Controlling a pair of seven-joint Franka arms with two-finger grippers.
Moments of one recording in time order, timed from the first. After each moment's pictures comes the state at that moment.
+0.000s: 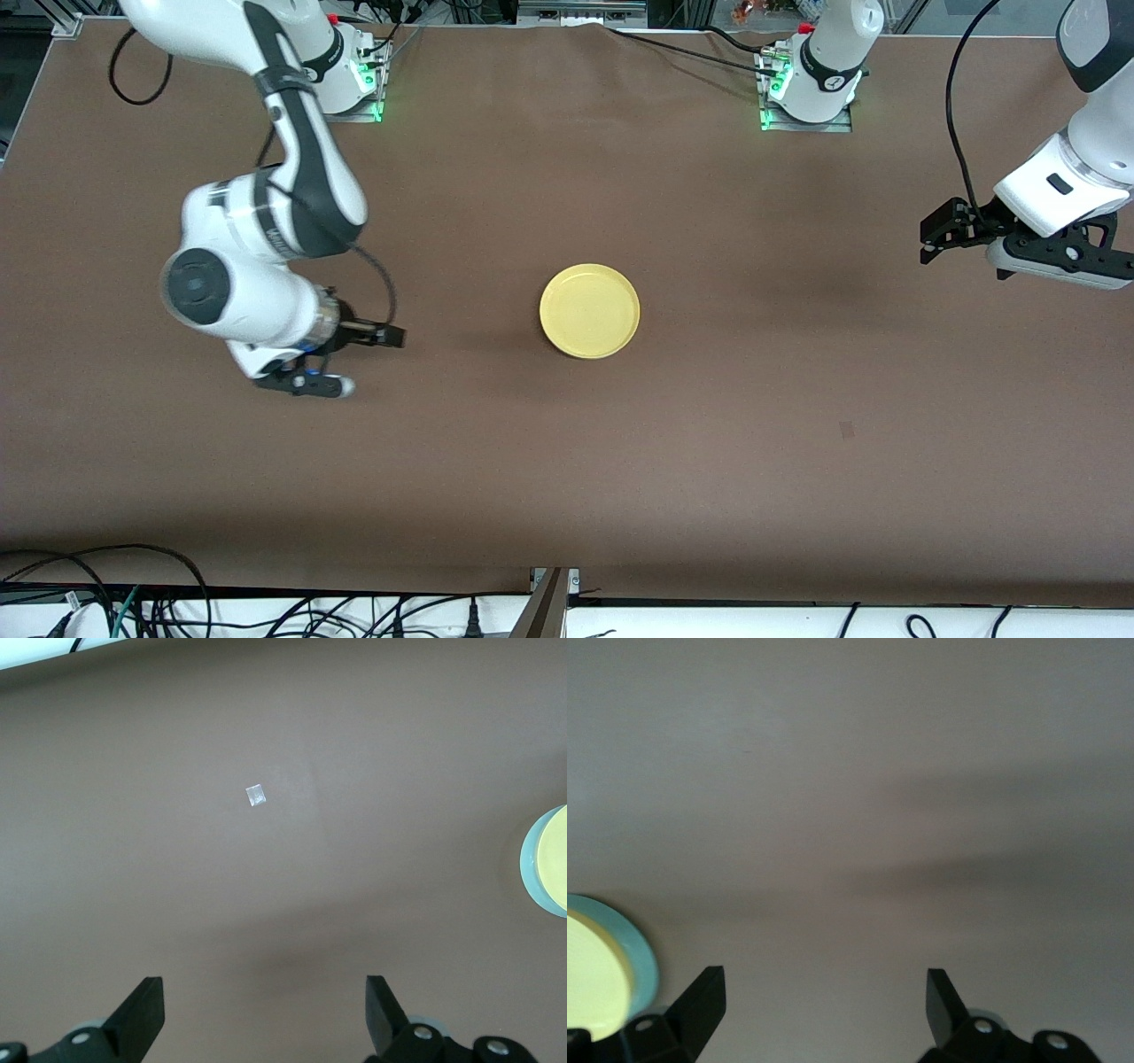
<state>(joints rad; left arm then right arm) -0.03 0.00 -0.02 -1.76 0.01 1.82 0.17 0.47 0.52 -0.27 -1.45 0.25 1.80 0.23</state>
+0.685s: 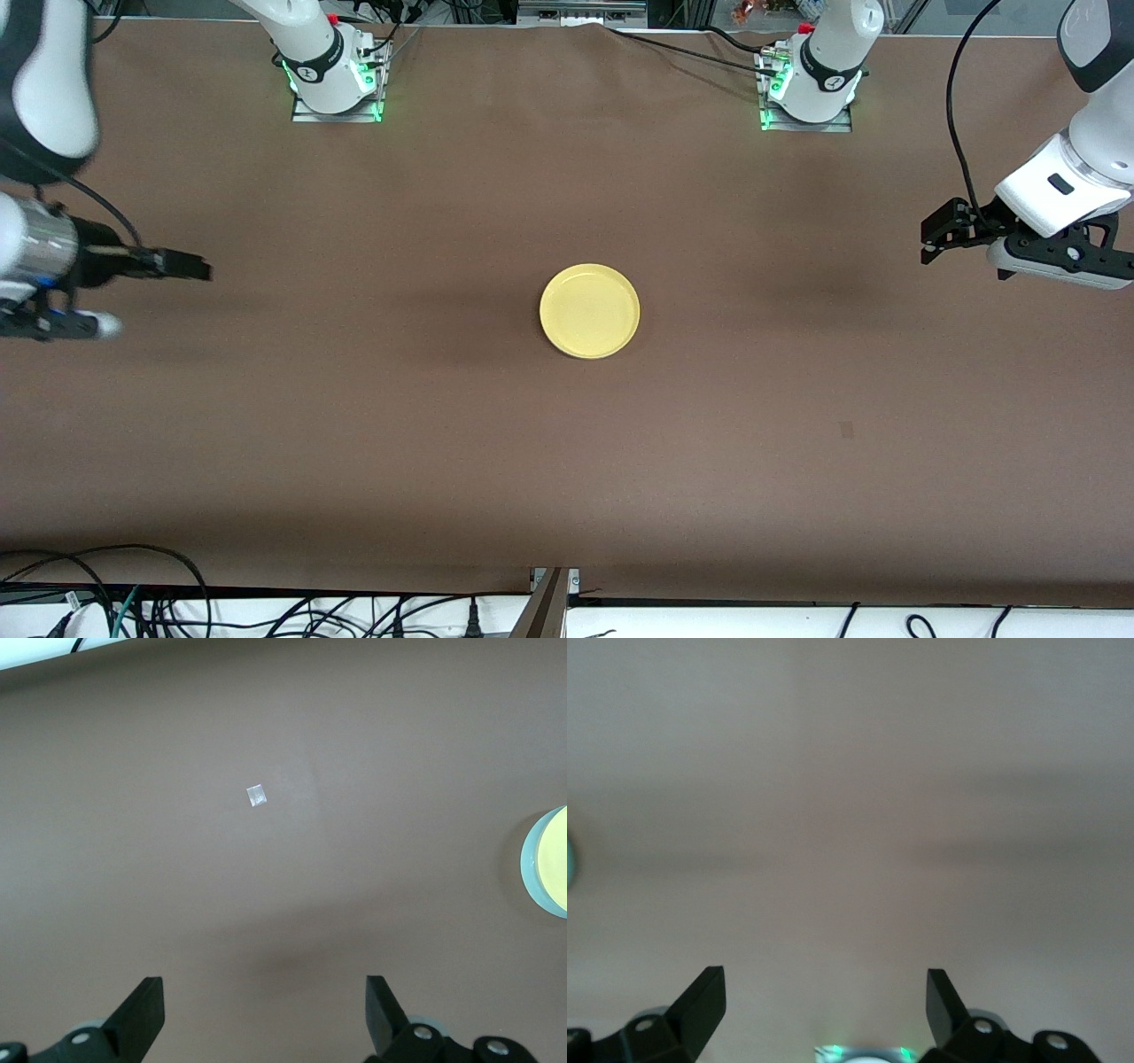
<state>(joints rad) -0.03 0.00 -0.02 -1.76 0.01 1.82 0.17 0.17 0.26 -0.23 -1.39 0.07 1.41 -0.02</state>
